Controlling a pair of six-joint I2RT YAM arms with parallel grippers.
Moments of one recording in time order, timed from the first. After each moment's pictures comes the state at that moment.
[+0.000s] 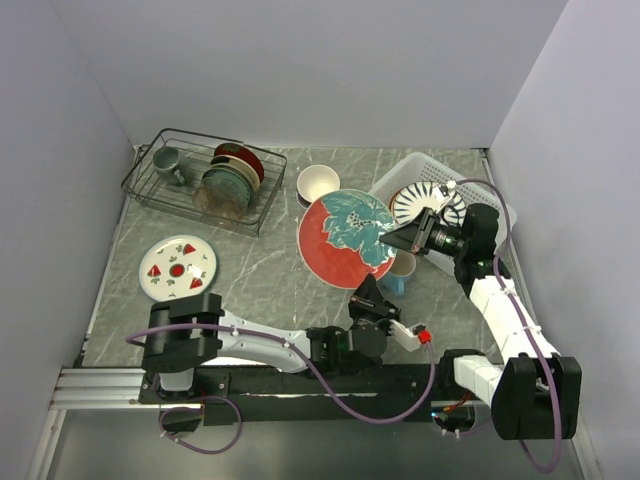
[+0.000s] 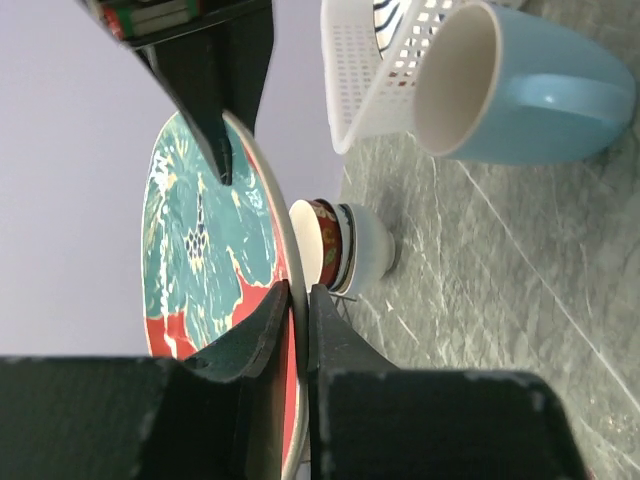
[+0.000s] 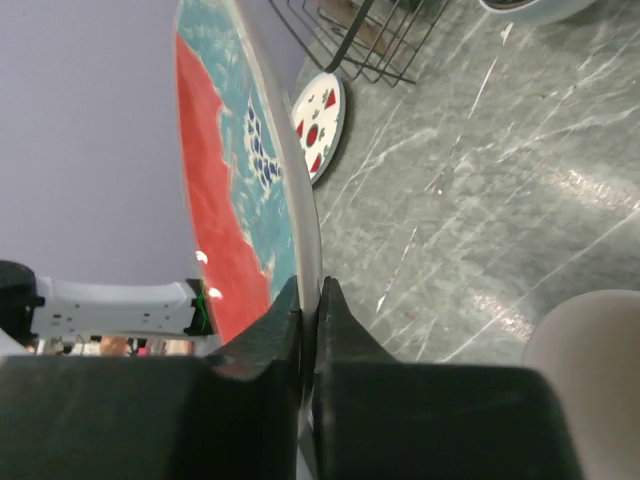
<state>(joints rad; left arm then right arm) -1.53 1.76 1.04 0.54 -1.01 1.11 -0.02 1.06 0.64 0.10 -0.99 0.73</state>
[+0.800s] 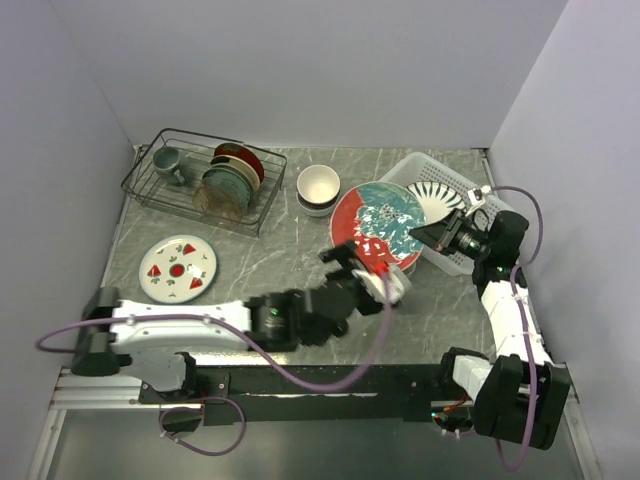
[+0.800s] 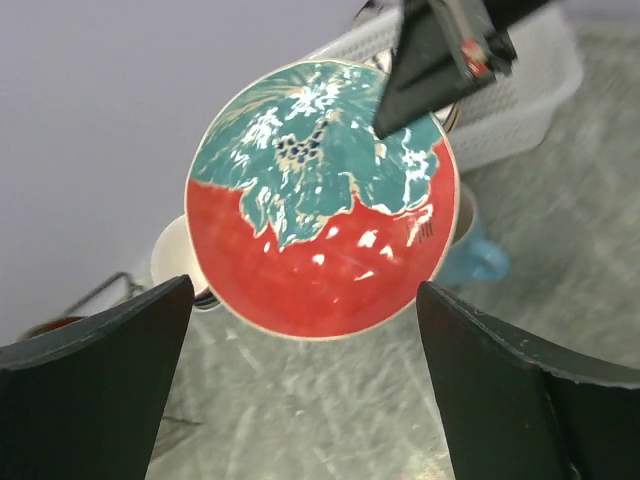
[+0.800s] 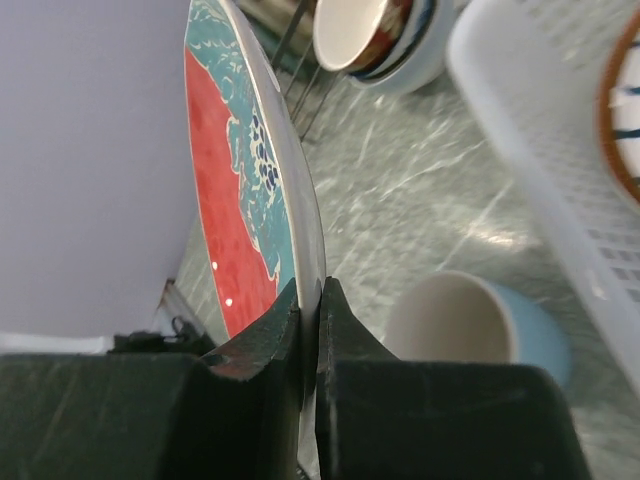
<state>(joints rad) -1.49 1.43 1.20 0.06 -0.82 0.40 -0.24 1.02 0.61 0.07 -0.98 0.60</state>
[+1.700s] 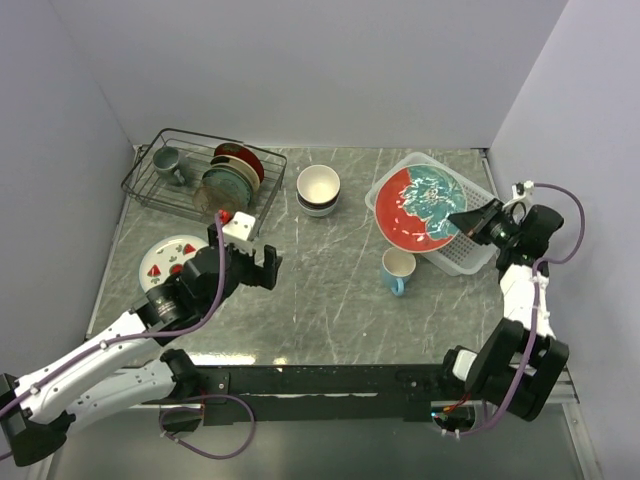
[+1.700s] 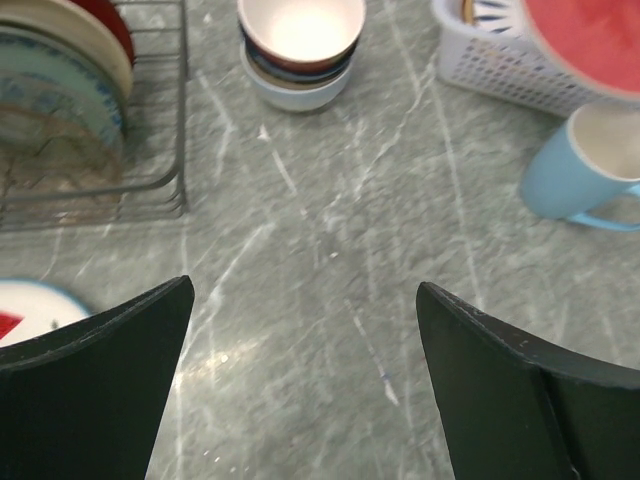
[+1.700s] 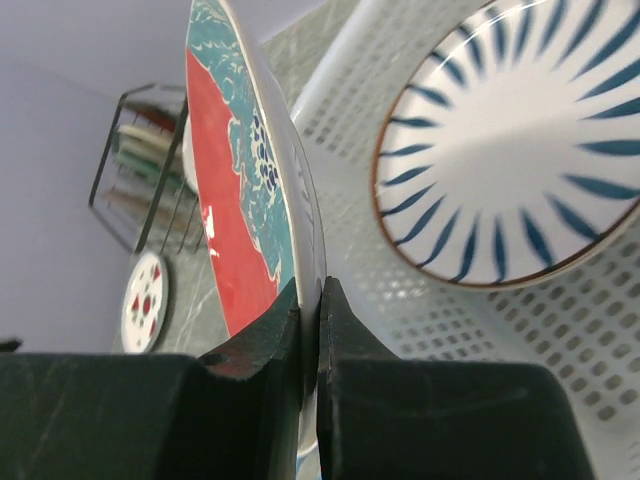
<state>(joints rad) -0.88 0.77 0.76 -0.29 -0.40 -0.22 -0.50 1.15 0.71 0.05 -0.90 0.50</state>
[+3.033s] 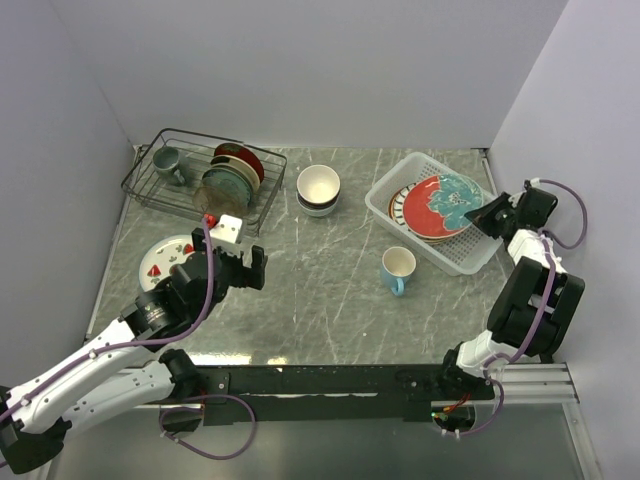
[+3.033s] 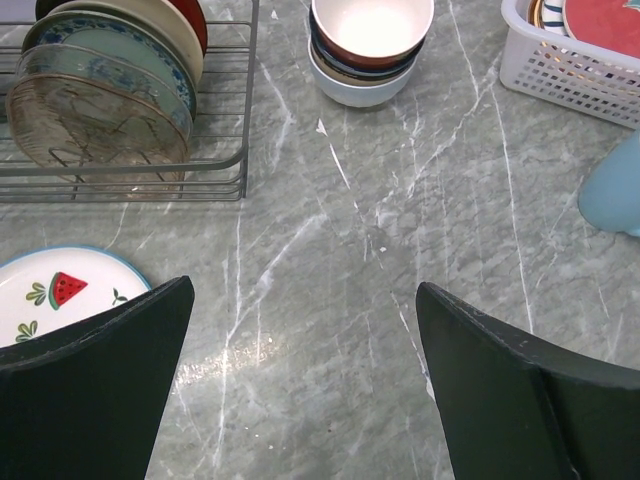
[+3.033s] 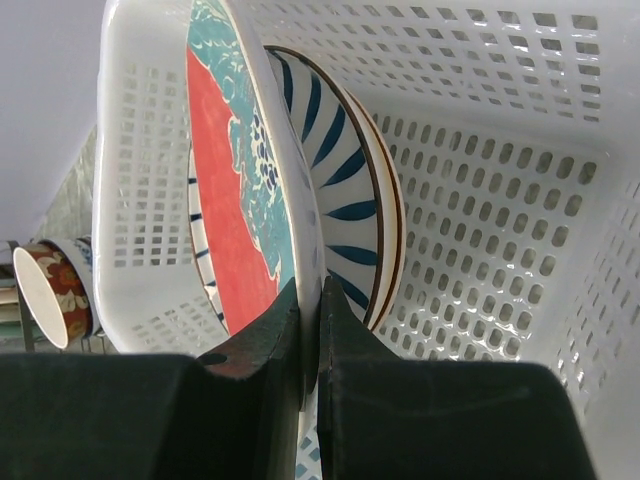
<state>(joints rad) -0.87 0.70 0.75 -0.38 -0.51 -0.21 -0.49 1.54 0.95 -0.07 -0.51 0.52</state>
